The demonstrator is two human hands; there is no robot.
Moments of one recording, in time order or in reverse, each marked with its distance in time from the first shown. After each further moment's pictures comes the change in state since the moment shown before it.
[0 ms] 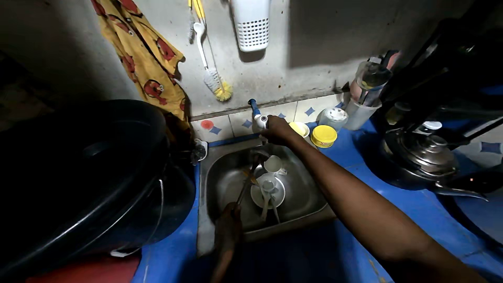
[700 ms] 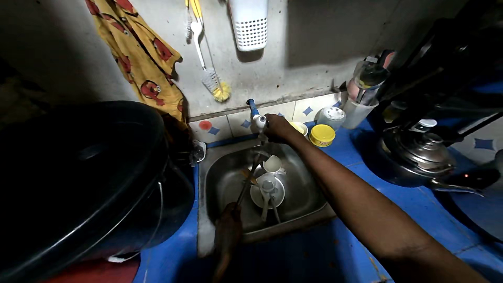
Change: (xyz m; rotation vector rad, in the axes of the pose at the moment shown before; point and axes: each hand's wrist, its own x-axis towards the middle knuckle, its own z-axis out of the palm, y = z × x) left_hand 0.006 -0.003 0.001 0.009 -0.011 0.004; right_hand 0.004 0.002 -0.003 -0.040 0.002 -0.061
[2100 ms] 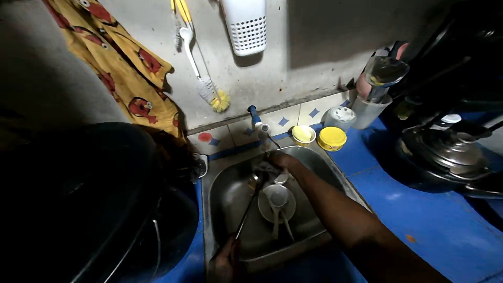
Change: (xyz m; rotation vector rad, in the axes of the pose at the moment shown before) left_hand -0.025 -0.040 -0.013 0.025 0.232 0.237; right_hand 0.059 0.101 0.128 0.728 -0.214 0.170
